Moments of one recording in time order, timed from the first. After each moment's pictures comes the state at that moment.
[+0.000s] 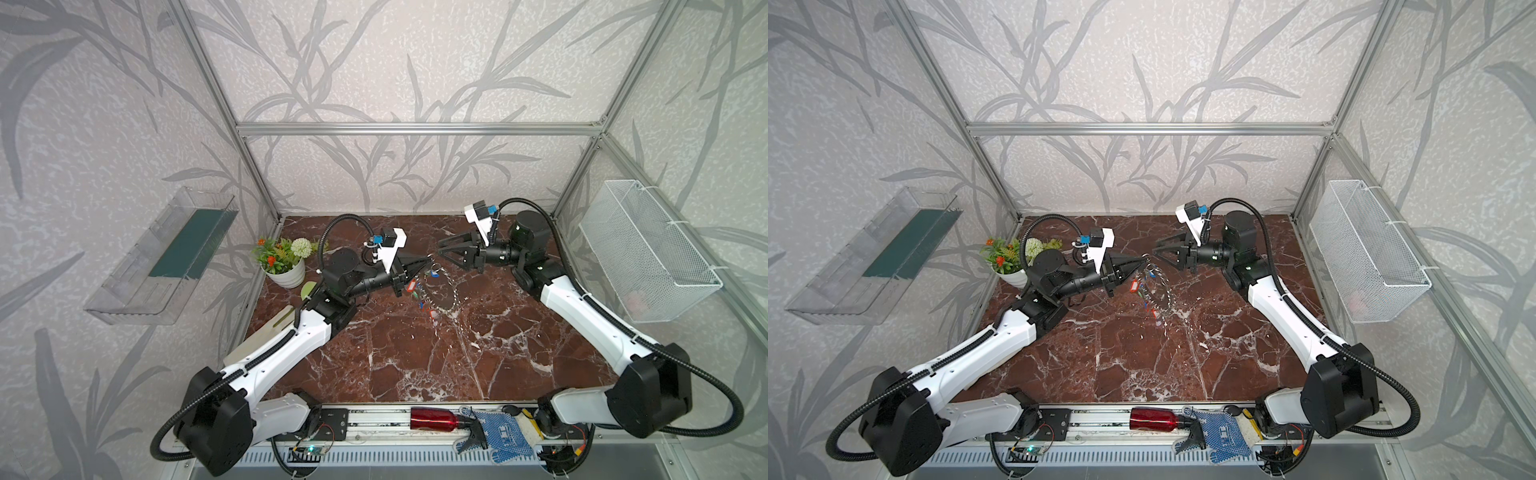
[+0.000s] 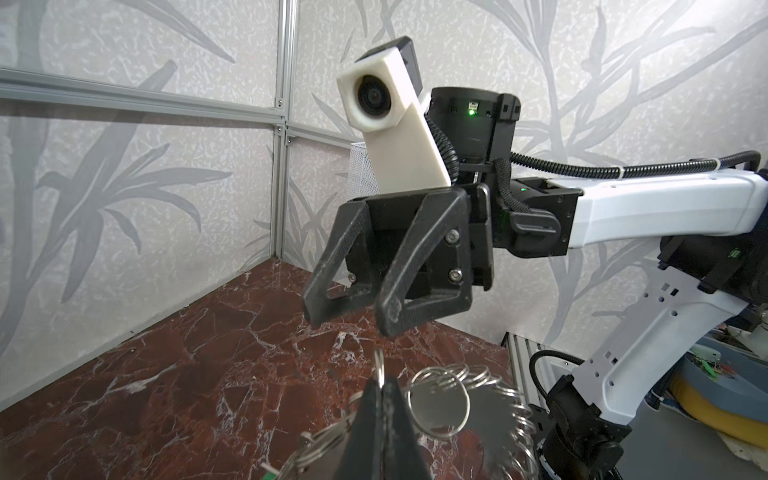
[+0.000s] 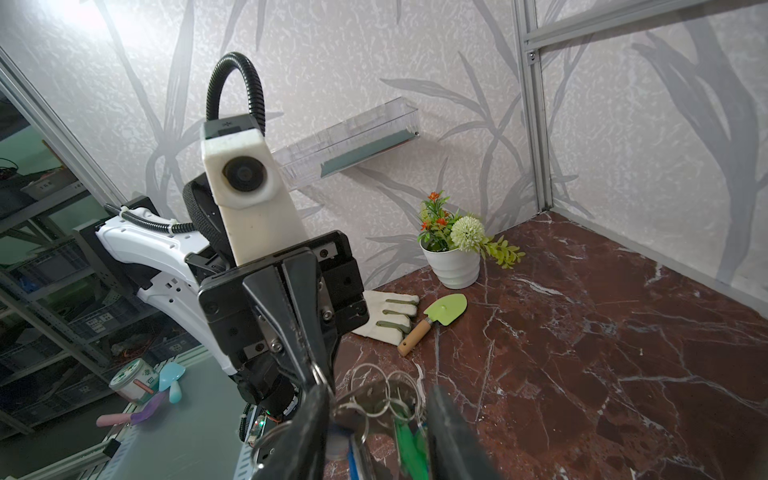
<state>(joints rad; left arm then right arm) -0.56 1.21 0.84 0.51 0.65 -0.28 0.37 1.39 1.13 0.21 -1.10 0.32</state>
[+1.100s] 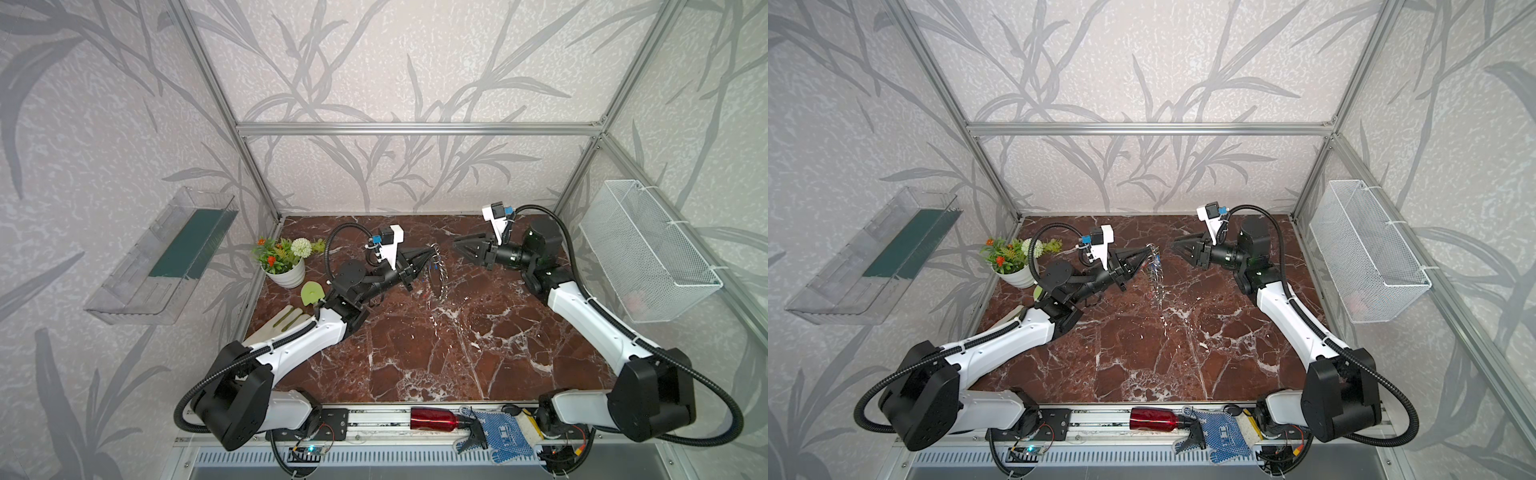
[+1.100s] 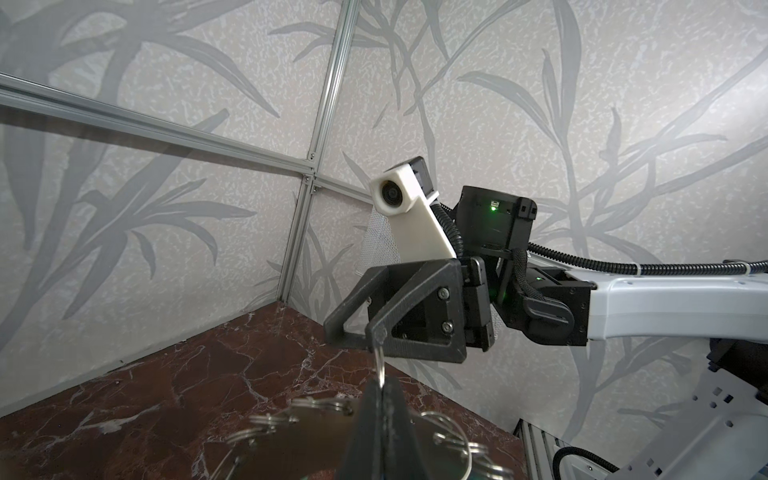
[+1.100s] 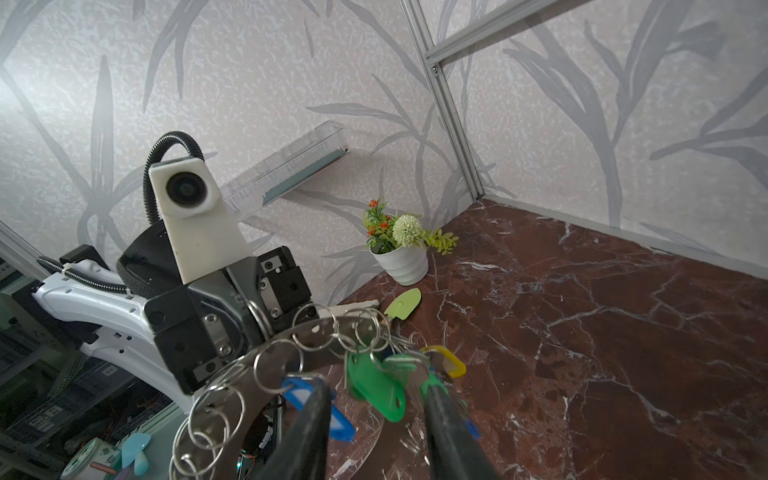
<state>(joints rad) -0.61 1.33 0.78 0.86 0.47 -0.45 0.26 1.33 0.99 0.26 -1.01 0.42</state>
